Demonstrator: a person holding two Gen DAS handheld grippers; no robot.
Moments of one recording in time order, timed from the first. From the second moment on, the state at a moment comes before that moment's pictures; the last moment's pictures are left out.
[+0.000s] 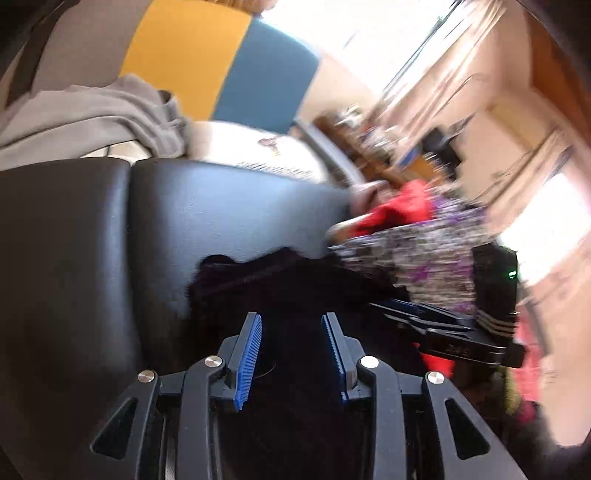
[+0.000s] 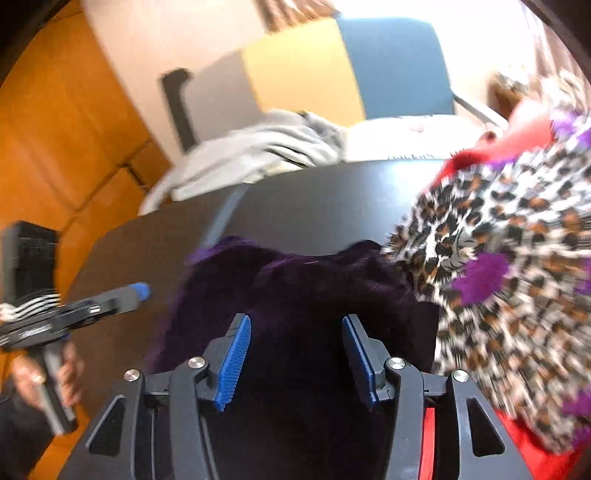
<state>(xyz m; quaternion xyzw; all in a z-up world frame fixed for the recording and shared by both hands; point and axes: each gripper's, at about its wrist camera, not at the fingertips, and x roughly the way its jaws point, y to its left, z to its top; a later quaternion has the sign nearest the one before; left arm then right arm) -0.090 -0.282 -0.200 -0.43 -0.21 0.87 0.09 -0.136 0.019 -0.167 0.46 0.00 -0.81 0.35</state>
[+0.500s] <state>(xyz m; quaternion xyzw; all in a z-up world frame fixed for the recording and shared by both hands) -0.028 -0.334 -0.217 -0.38 -0.34 0.86 0.03 -0.111 -0.030 -0.195 0.43 0.05 -0.81 0.40</state>
